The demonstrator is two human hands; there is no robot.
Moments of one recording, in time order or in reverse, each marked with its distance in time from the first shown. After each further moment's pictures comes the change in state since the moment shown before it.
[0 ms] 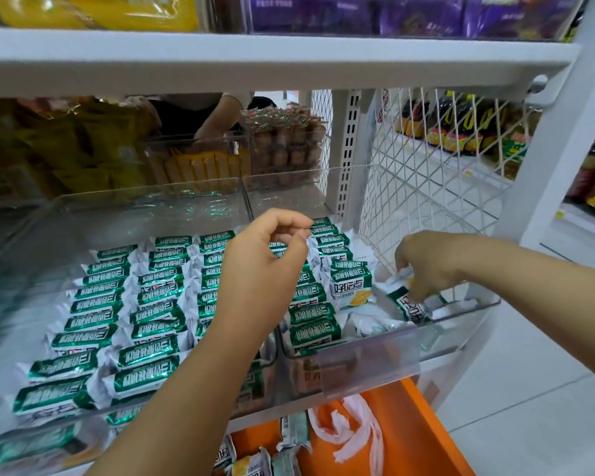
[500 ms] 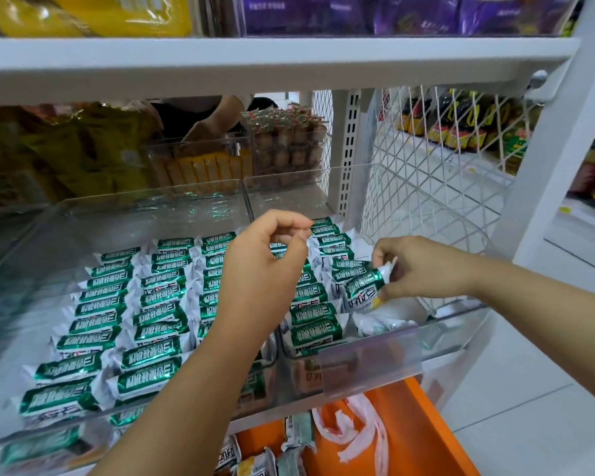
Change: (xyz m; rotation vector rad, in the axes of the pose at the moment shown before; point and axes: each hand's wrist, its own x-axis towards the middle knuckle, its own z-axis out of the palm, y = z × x) left_hand 0.001 -0.002 0.002 -0.007 -0.005 0.000; right_hand 0.008 0.002 0.028 0.569 0.308 -0.320
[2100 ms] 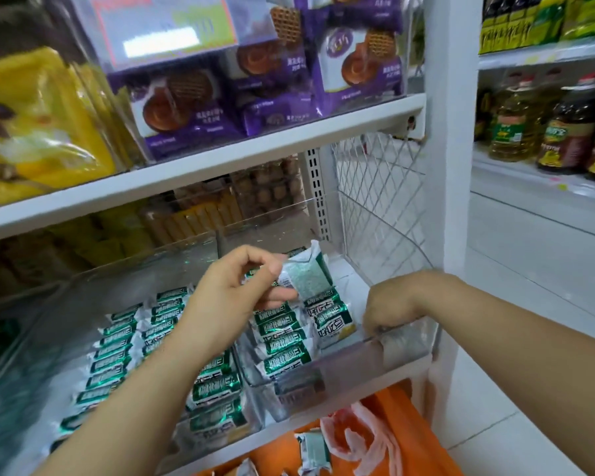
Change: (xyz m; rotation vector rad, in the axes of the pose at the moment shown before) left_hand 0.008 0.048 0.000 -0.143 -0.289 -0.279; right_hand -0.029 -0.008 -0.014 -0.181 -0.446 0.213
